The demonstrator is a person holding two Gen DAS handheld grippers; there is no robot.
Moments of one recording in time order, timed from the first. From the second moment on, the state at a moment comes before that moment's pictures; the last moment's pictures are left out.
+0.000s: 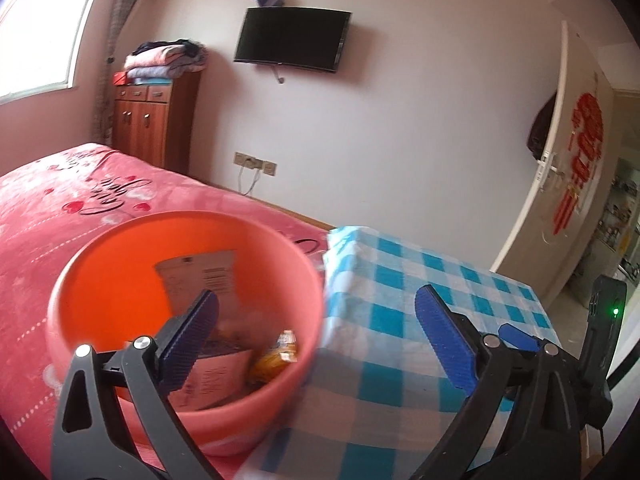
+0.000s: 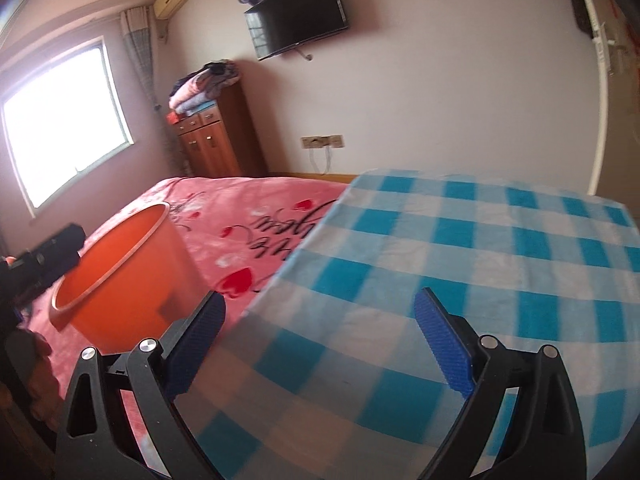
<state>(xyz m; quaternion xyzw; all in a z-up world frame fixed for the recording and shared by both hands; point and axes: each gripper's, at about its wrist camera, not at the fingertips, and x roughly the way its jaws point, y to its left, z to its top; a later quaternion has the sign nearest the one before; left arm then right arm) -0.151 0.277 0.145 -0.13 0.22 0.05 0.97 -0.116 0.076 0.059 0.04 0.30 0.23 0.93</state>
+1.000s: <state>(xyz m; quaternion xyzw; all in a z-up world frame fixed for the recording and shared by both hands) -0.106 0.111 0.103 -0.05 0.27 -0.05 0.96 -0.145 -0.071 0.036 0.02 0.24 0.05 0.97</state>
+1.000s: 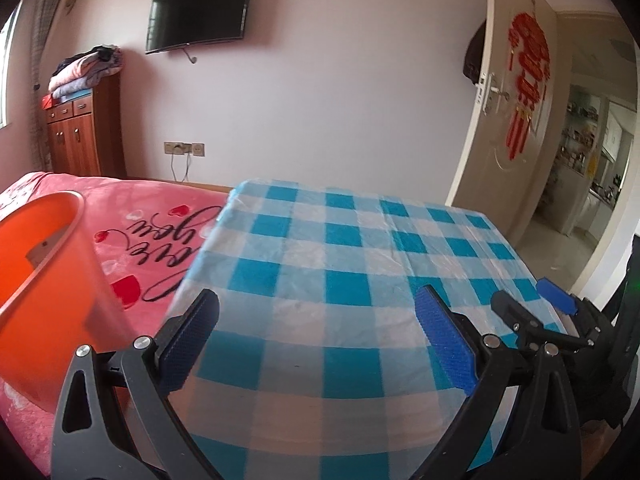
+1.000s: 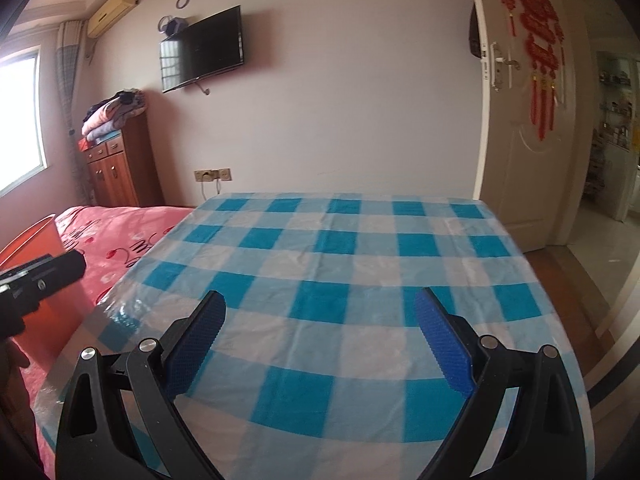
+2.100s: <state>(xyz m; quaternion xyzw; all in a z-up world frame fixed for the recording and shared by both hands) -0.059 -0.016 0.077 0.00 0.30 -0.06 0.95 -0.155 -0.179 0.031 0.06 0.20 -0.05 0.98</state>
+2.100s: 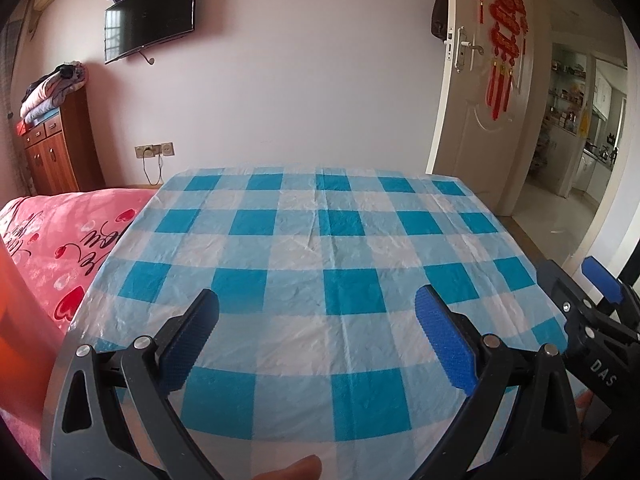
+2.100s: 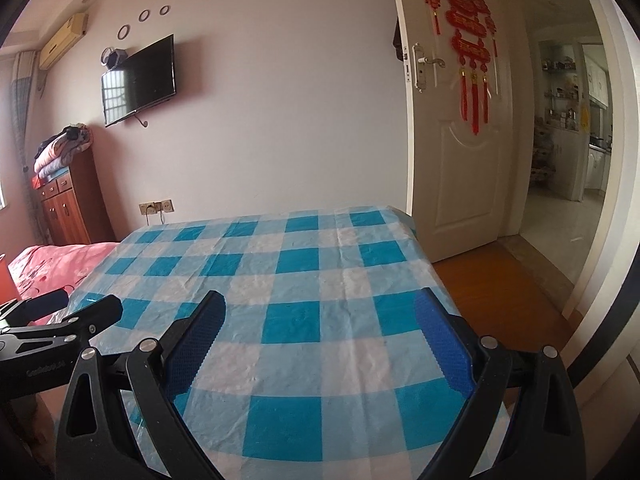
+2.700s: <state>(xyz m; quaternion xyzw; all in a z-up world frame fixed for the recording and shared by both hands) -0.059 -0.035 0.075 0.02 0.30 -0.05 0.95 -0.158 -0.189 0.030 0.07 0.21 -0.04 0.98</state>
